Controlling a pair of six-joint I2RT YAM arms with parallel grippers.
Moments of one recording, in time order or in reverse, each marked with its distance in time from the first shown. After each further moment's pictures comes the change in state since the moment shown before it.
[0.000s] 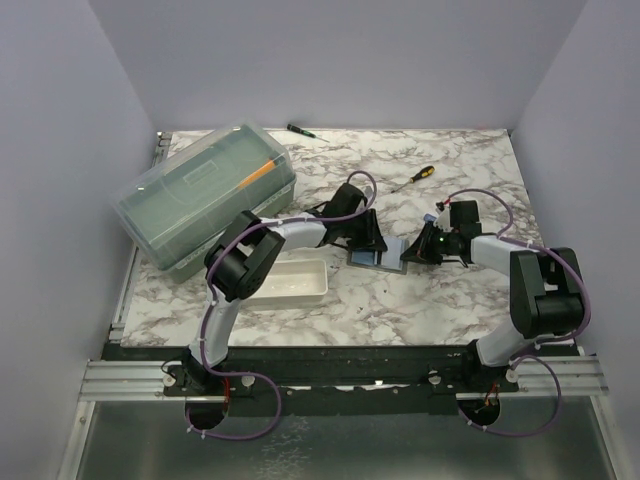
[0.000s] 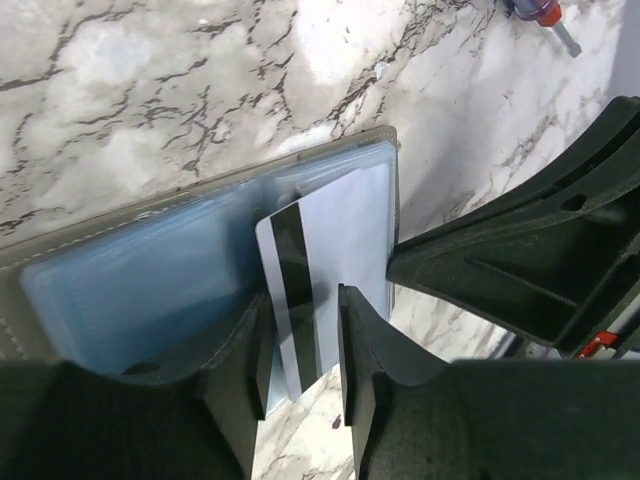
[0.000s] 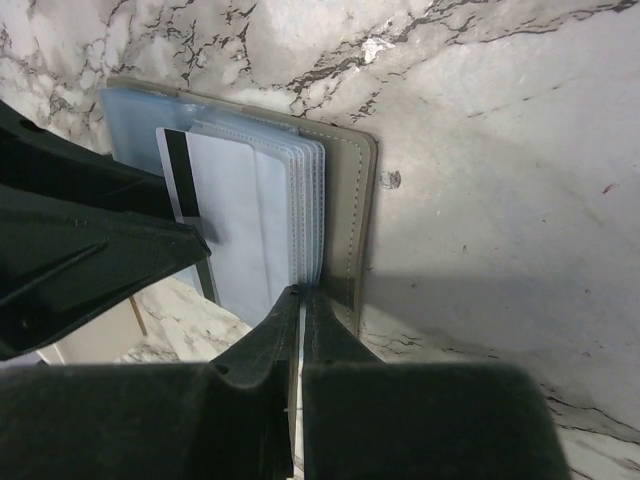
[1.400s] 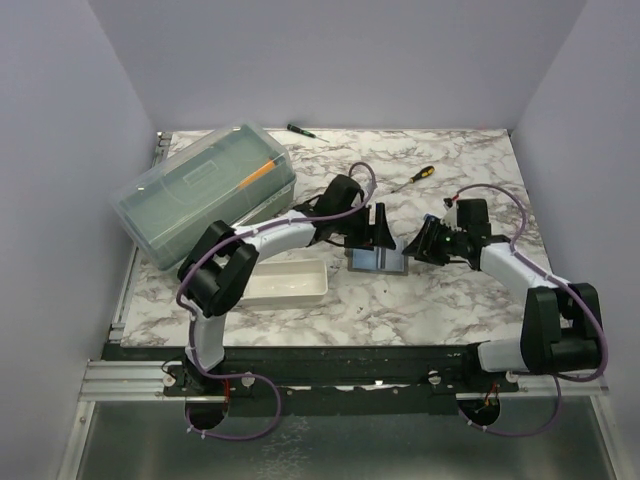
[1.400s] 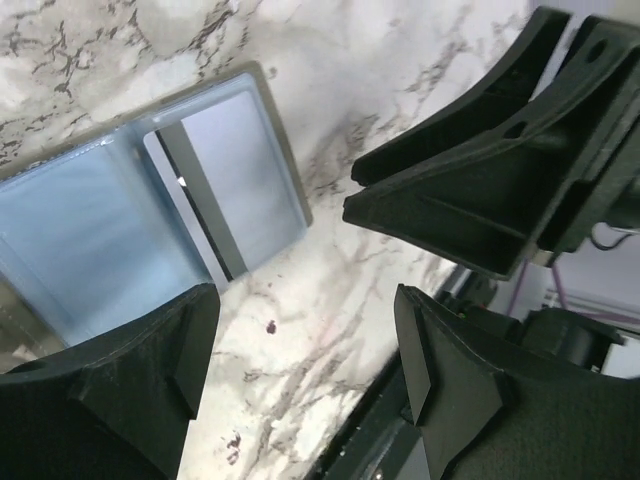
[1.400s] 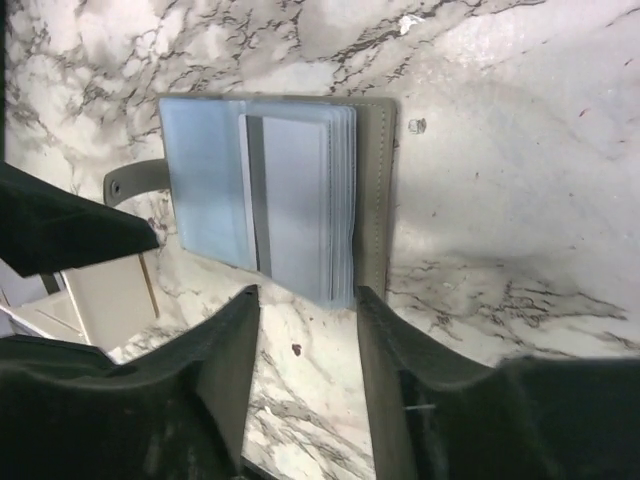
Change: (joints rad) left arm -0.040 -0.193 -0.035 -0.129 0.031 0.105; right arm 0.008 -0.190 -0.005 -0.132 0.067 -0.010
